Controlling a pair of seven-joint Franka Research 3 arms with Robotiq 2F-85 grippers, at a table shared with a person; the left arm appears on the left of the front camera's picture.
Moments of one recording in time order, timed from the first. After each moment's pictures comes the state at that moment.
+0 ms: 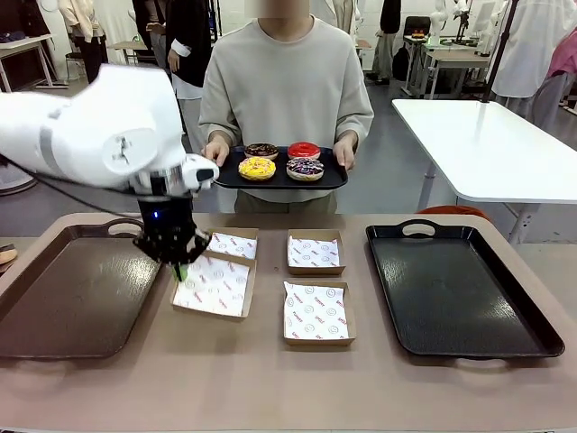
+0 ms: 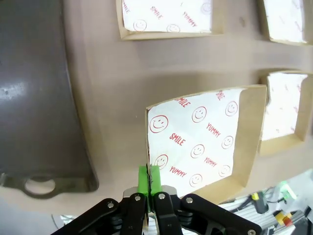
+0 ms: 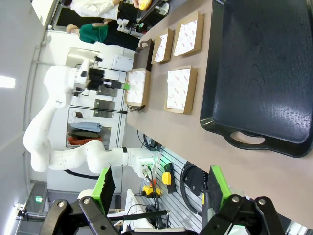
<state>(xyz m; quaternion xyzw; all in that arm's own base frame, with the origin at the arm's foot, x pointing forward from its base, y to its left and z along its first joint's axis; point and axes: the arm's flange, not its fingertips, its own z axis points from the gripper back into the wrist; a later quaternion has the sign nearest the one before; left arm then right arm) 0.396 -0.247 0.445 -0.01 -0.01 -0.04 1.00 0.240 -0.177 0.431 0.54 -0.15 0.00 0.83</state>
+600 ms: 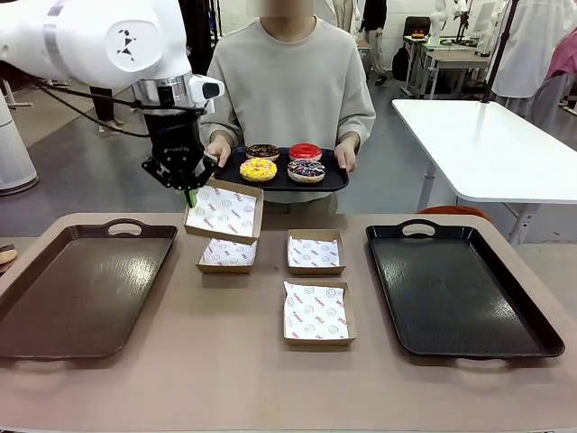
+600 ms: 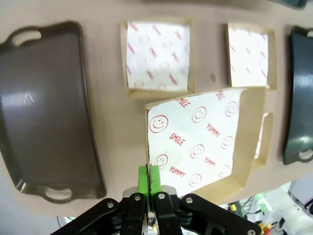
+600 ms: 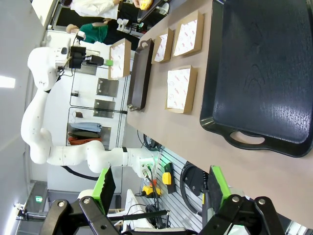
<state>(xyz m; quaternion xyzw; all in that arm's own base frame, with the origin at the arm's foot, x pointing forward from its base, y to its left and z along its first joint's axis) 0.479 -0.252 0.526 -0.02 -0.04 -0.02 1.00 0.240 -0.177 0.431 0.54 -0.15 0.00 0.83</state>
